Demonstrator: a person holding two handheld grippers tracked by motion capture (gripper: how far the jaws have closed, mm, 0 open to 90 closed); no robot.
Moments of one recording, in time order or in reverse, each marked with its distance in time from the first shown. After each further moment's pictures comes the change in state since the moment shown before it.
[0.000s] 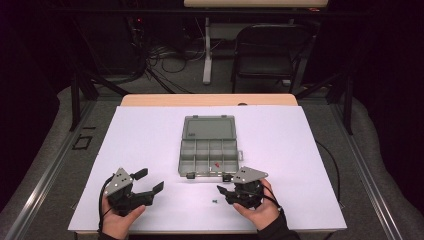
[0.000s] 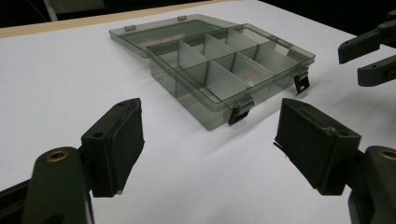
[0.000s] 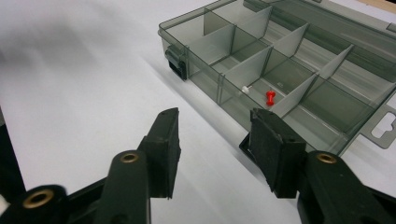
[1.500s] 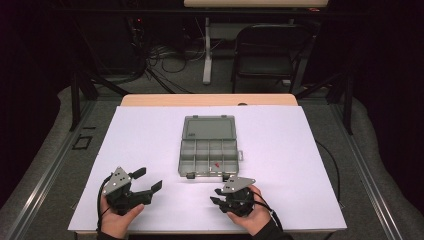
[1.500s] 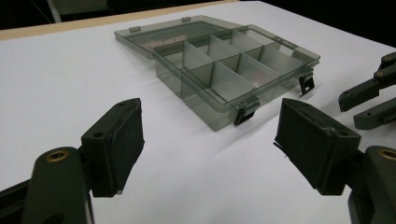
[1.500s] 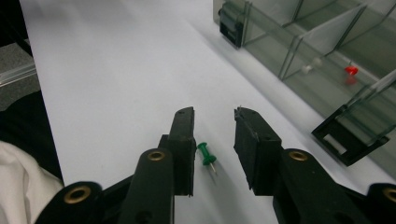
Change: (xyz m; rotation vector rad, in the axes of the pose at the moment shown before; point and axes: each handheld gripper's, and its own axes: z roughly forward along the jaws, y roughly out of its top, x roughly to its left) left arm 0.005 0.000 -0.002 -0.008 0.002 0.004; right arm 0.018 -0.018 0.026 0.082 0.134 -0.039
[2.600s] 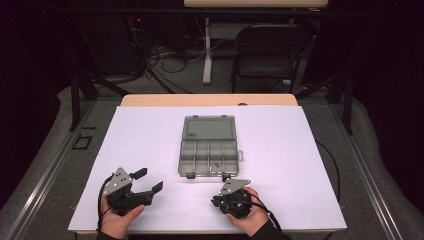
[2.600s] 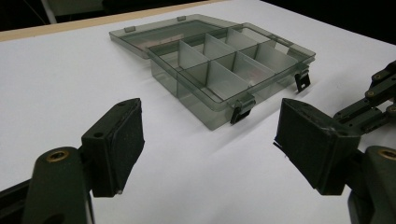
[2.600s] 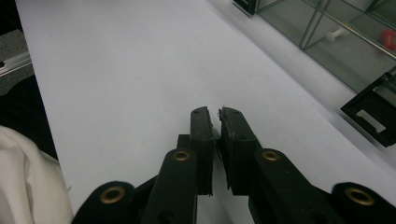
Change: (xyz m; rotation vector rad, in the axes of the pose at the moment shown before) left arm -0.001 0.000 0.002 0.007 -0.014 0.009; right arm 0.002 -0.007 0.011 0.072 0.019 0.026
